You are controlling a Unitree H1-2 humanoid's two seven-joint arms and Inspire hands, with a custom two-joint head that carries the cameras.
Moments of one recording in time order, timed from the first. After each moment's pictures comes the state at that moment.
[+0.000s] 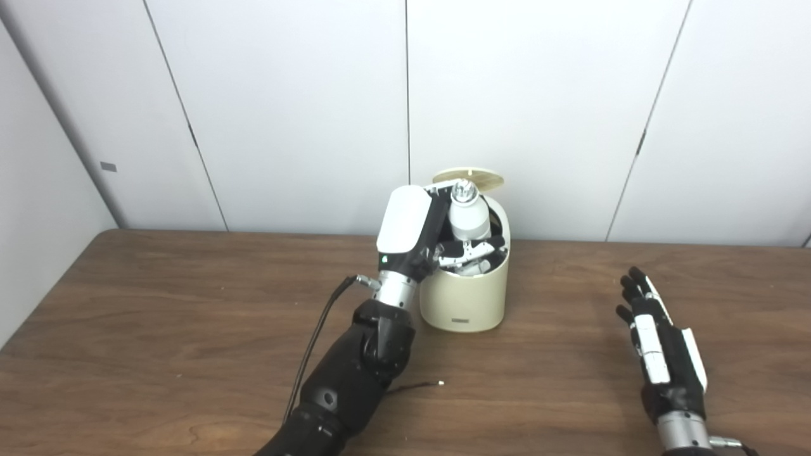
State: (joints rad) left arm -0.69 0.03 -0.29 0.60 0.73 -0.34 0.56; right arm -0.16 -0.08 -0.10 0.11 0.01 -0.10 -0.04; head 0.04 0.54
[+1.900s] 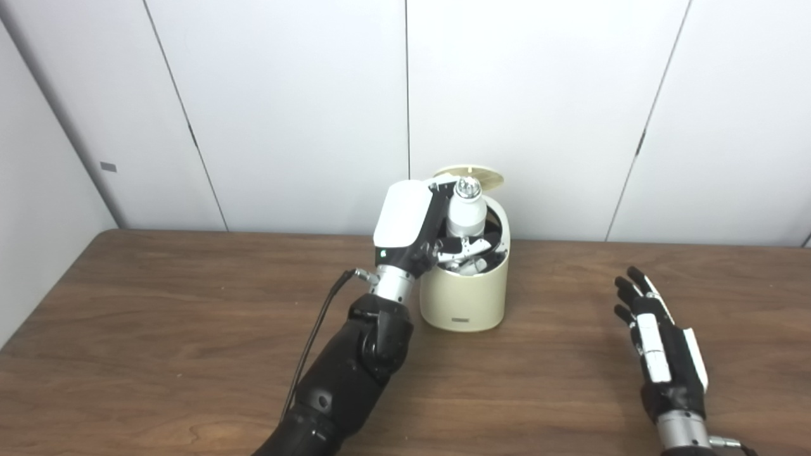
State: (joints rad) left arm -0.67 0.04 -0.30 0.48 0.74 -0.20 0.46; right arm -0.16 -0.08 -0.10 0.11 0.03 -0.10 -0.05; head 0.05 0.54
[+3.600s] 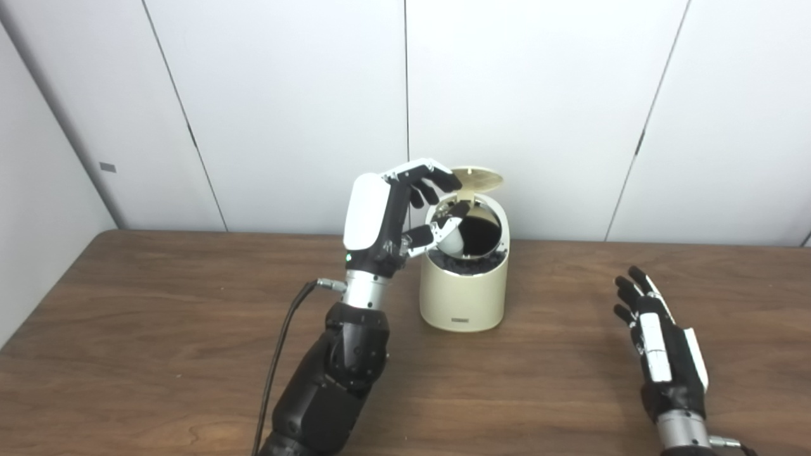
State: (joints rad) left arm -0.55 0.05 -0.18 0.20 0.57 -0.28 0.41; right arm -0.16 -0.08 -0.11 0.11 0.03 -0.11 -0.05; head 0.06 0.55
